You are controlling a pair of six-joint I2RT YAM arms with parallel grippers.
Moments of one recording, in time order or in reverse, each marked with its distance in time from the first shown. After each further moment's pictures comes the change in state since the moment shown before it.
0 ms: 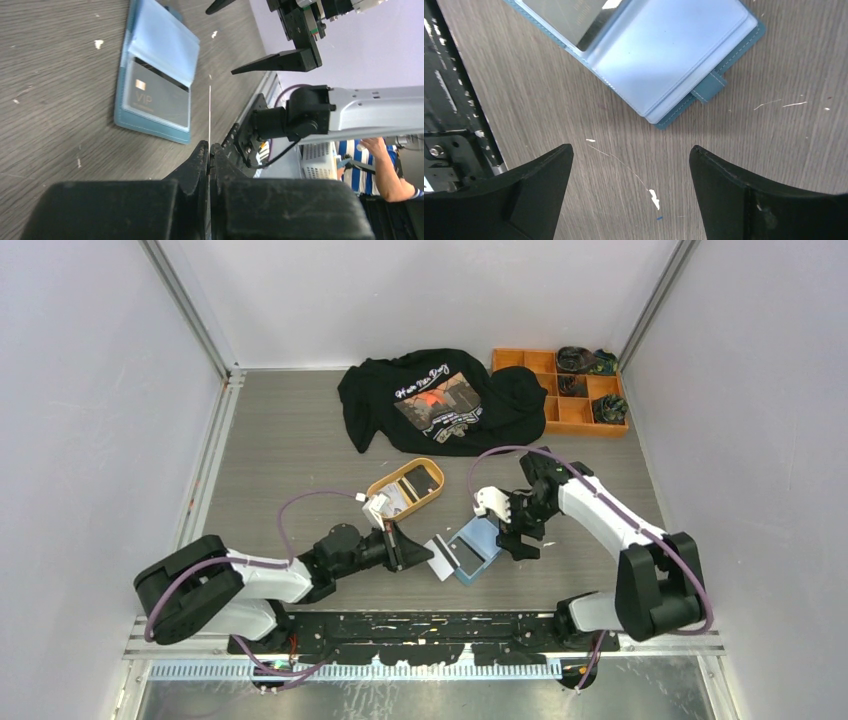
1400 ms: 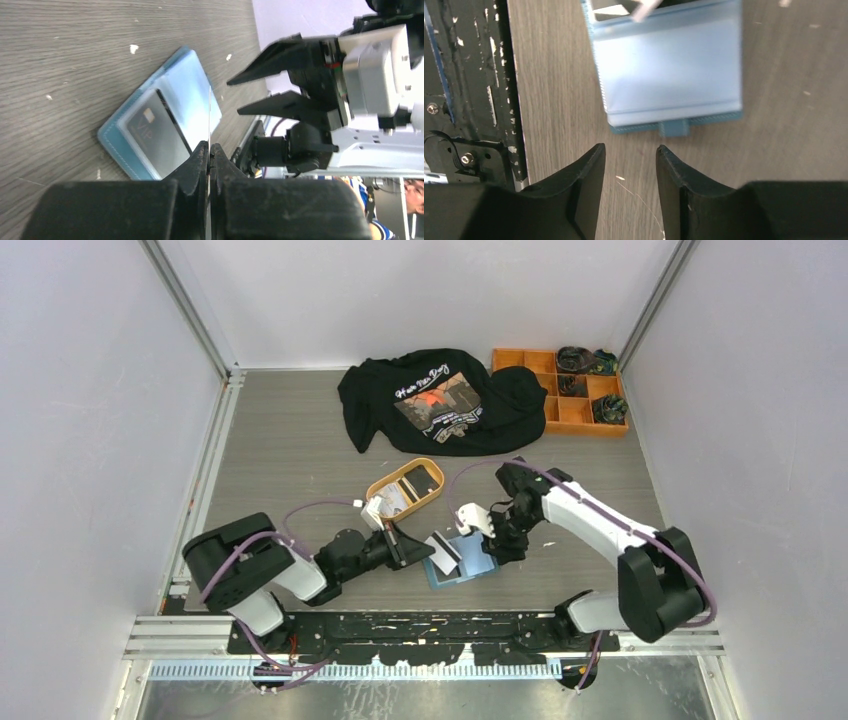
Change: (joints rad) left arm -0.011 0.322 -0.024 0.330 -0.144 -0.169; right arm 0.193 0.052 -0.033 0.021 -0.046 0.001
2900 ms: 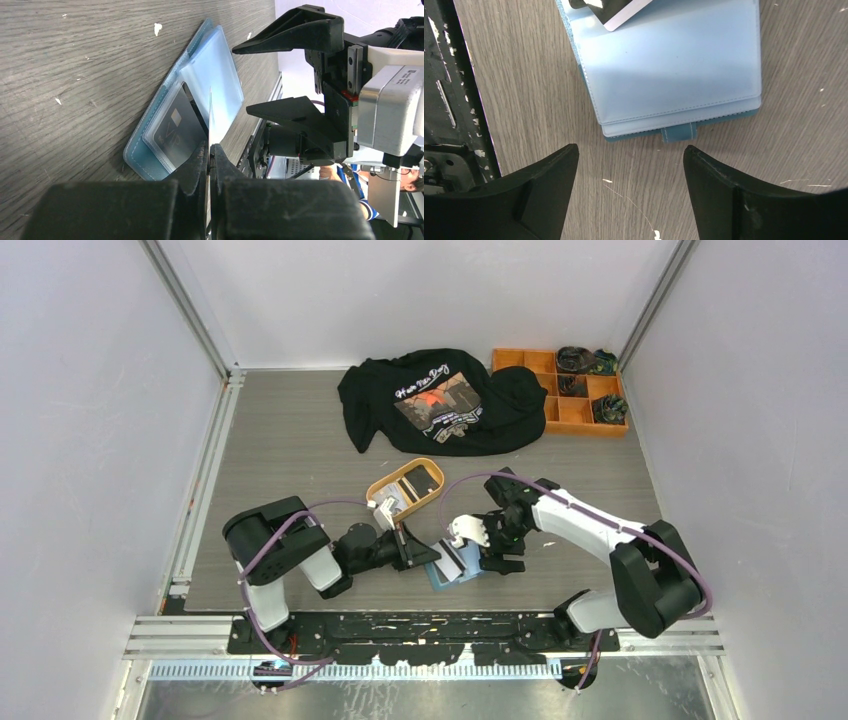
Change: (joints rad) left arm 0.048 0.195 0.075 0.047 0.171 -0.017; right arm 0.072 -0.002 -0.051 0.106 0.148 0.046
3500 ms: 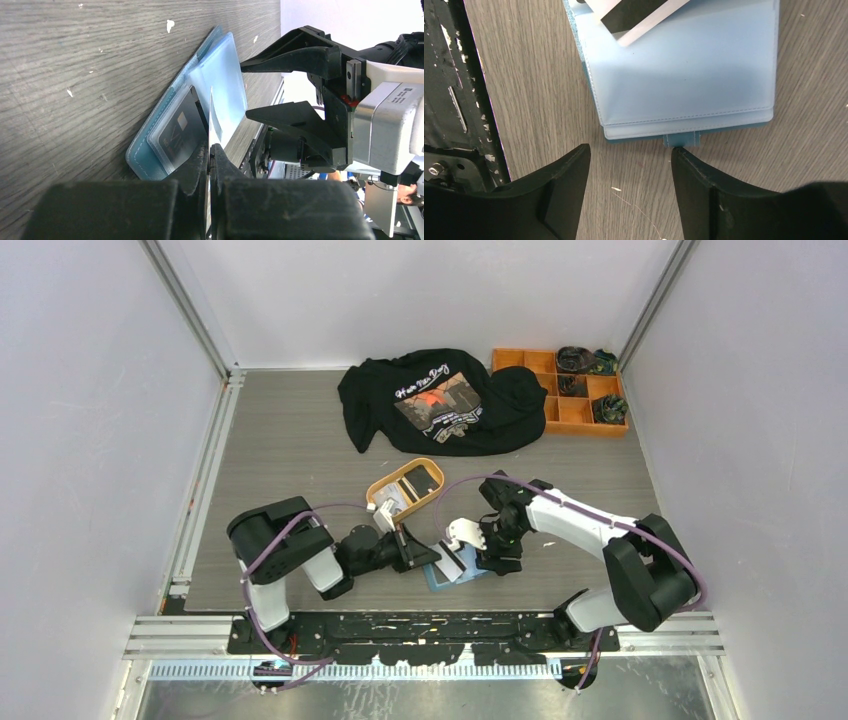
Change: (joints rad) left arm -0.016 0.018 0.000 0.000 -0.037 -0.032; right arm 0.030 0.042 0.001 0.000 -0.002 0.031
